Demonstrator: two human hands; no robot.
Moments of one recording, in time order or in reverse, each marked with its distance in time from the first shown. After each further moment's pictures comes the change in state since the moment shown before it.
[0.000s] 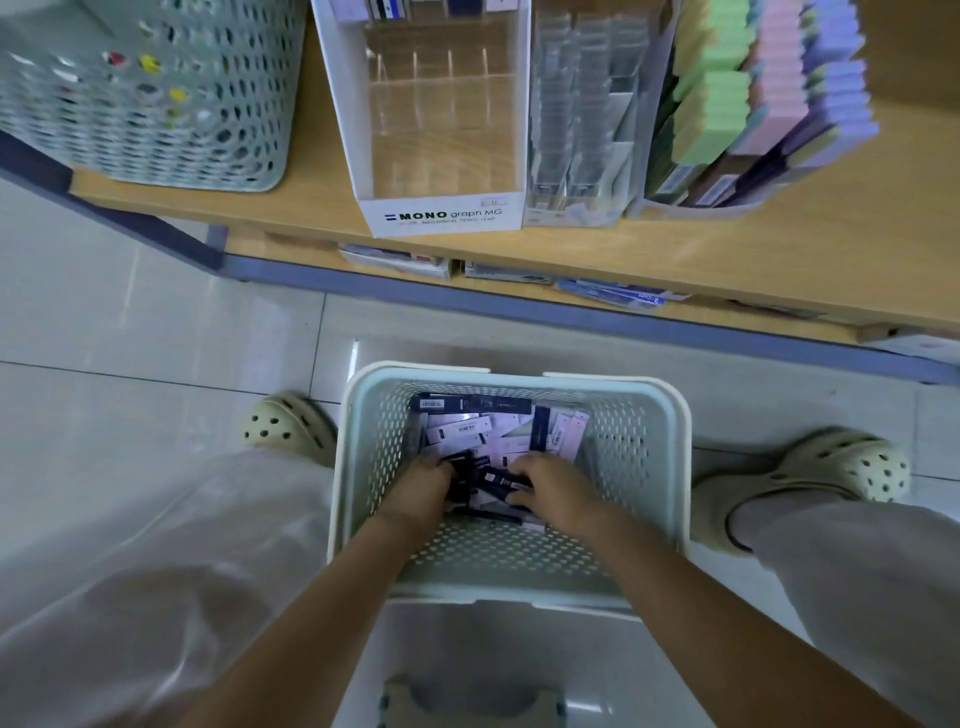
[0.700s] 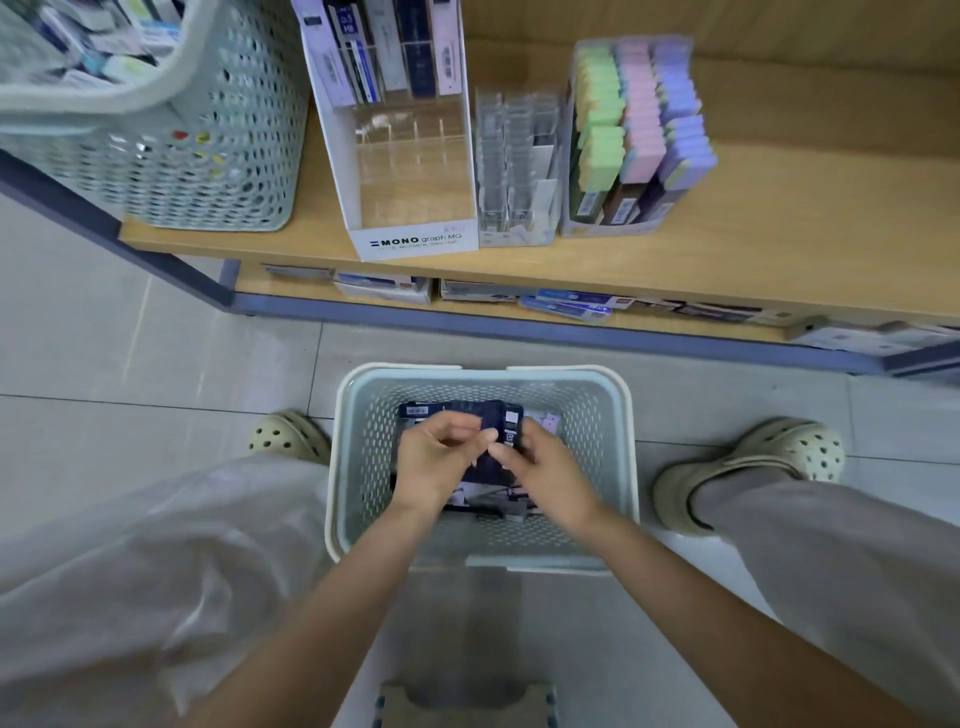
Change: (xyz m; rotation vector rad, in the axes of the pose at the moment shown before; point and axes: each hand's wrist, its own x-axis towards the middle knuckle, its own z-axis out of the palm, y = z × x) left_hand -0.050 0.094 -0.066 -1.187 0.458 -0.052; right_hand -0.075 -0.045 -0.035 0.784 0.396 -0.078
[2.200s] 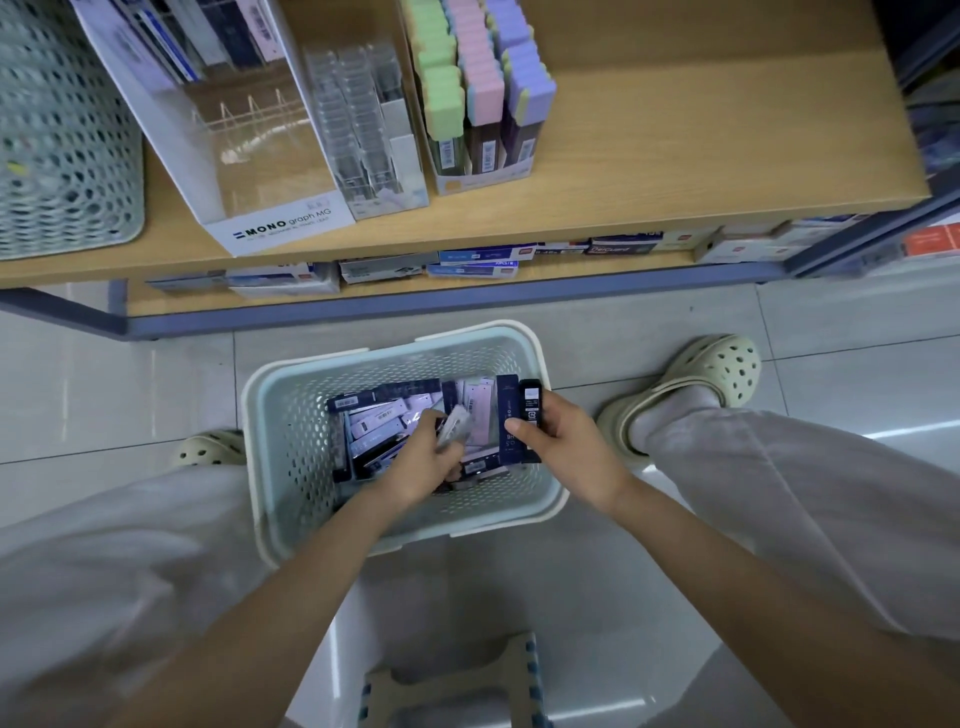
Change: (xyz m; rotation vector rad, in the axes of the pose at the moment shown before) left_hand 0.003 -0.033 0.035 0.563 -0.541 -0.032; right_hand -0.052 0.017 -0.066 0.223 0.152 0.071
